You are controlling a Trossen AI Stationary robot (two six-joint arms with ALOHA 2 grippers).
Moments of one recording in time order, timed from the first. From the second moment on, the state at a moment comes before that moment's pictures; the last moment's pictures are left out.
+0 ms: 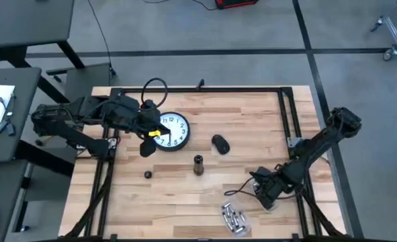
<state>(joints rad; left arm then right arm) -0.11 1.21 1.56 -0.87 -0.20 -0.17 0.72 1.43 0.76 -0.77 -0.02 1.41</state>
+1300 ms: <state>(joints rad) -0.11 1.21 1.56 -0.86 -0.20 -0.13 0.67 1.43 0.69 -0.65 -0.11 1.49</state>
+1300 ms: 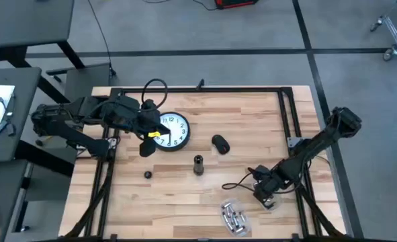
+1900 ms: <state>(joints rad) -0.11 1.21 1.56 -0.85 -0.20 -0.12 0.67 1.43 0.63 -0.64 -0.21 1.56</state>
